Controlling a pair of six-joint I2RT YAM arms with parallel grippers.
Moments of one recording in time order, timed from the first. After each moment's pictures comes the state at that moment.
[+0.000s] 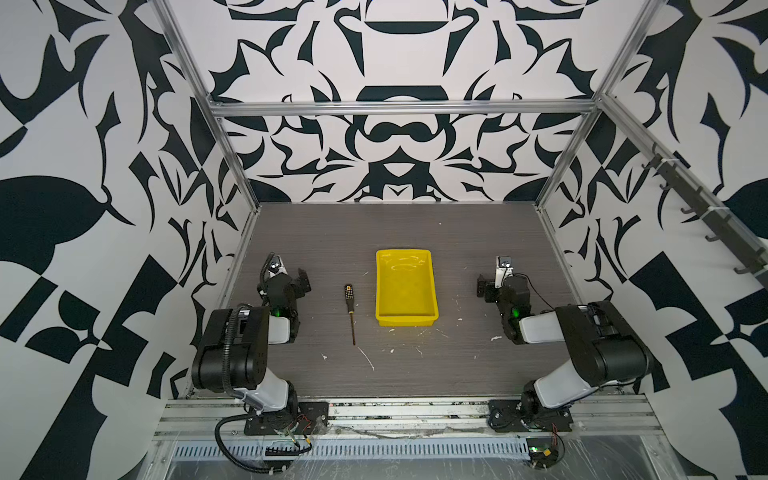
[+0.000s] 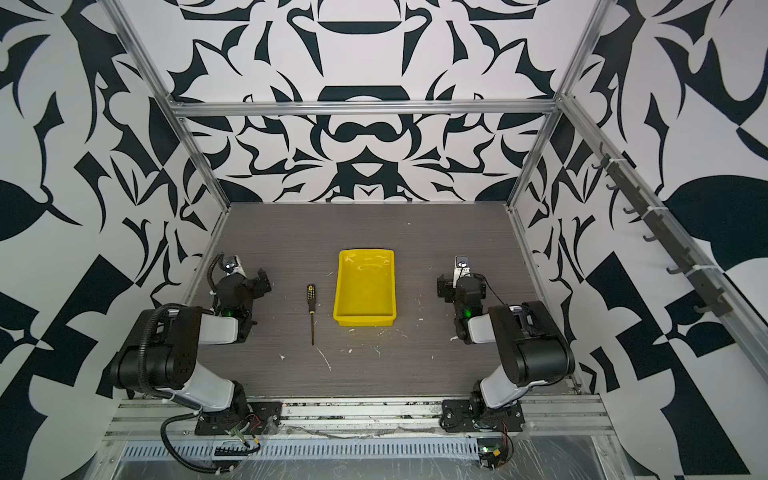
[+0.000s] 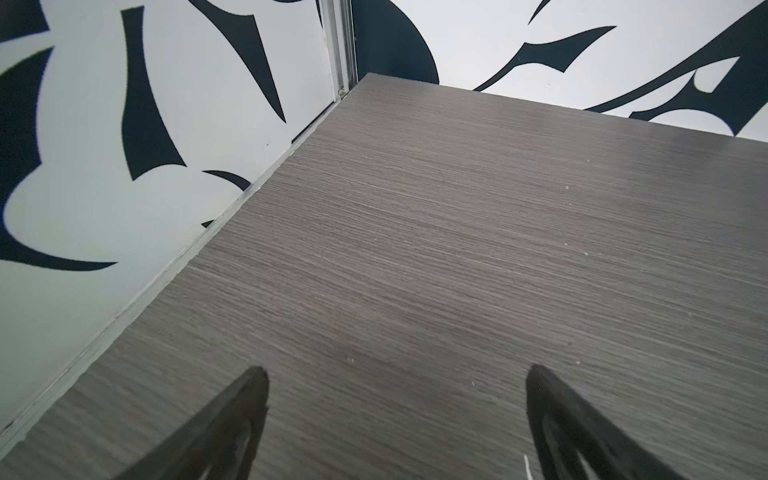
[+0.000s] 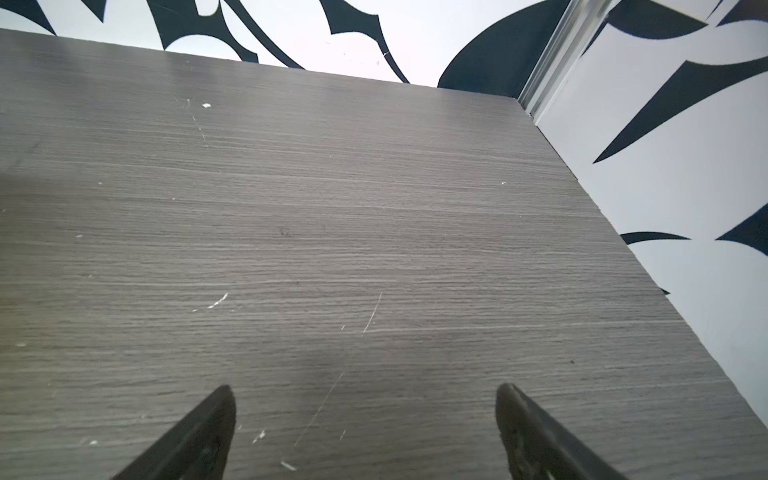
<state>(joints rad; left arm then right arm) 0.03 1.56 0.35 0.83 -0.25 -0.13 0.12 1.57 0.33 0.82 0.21 -0.03</state>
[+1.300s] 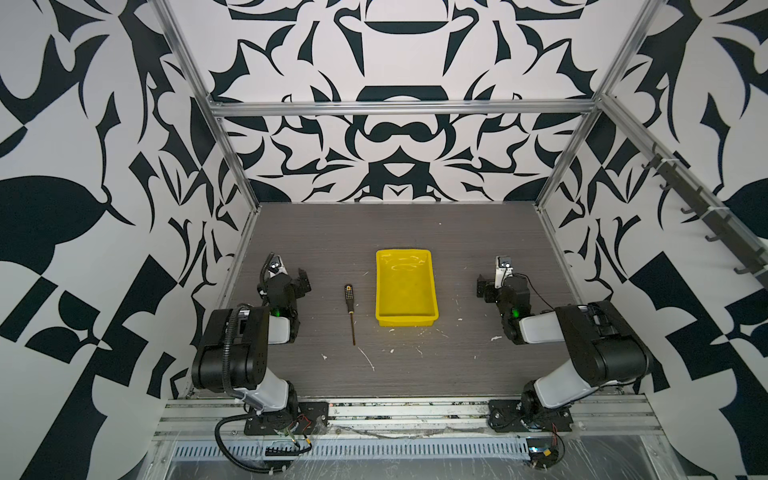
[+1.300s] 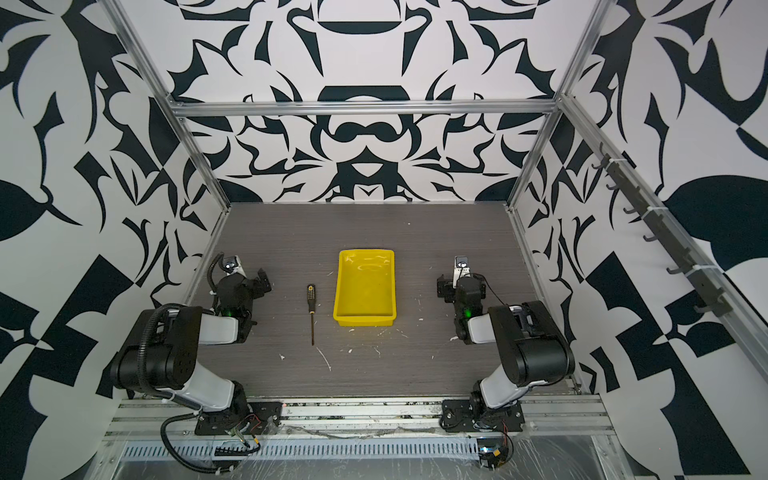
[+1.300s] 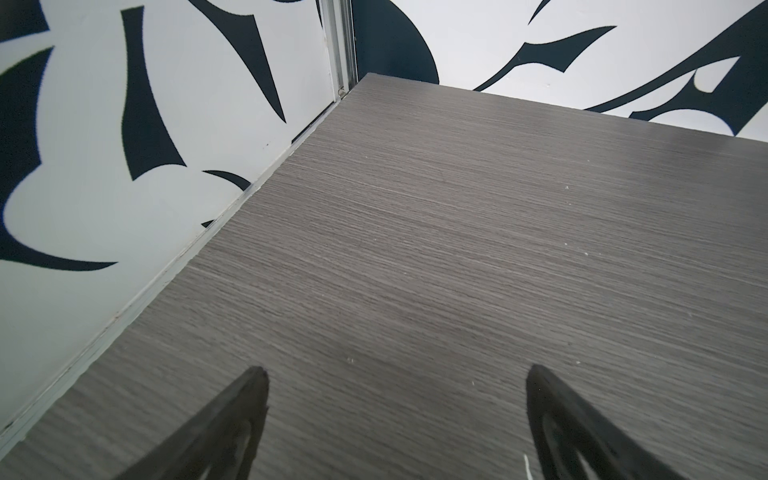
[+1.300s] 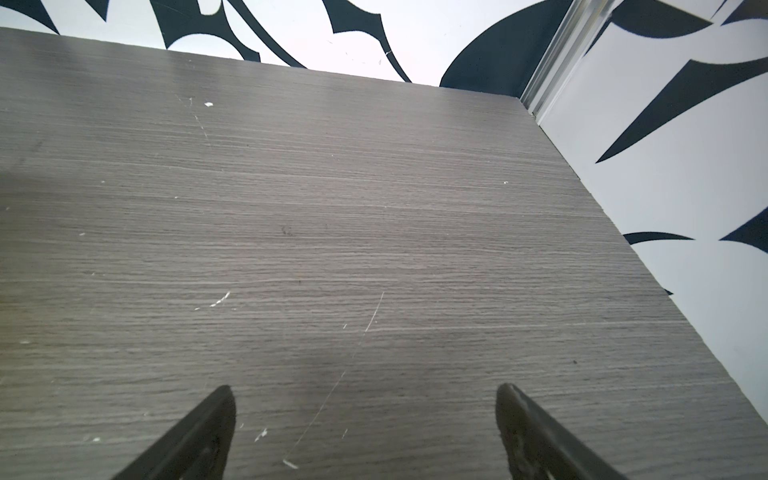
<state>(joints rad) 0.03 1.56 0.35 0.83 -0.25 -0.13 0.12 1.57 0.33 0.82 0.21 -0.03</state>
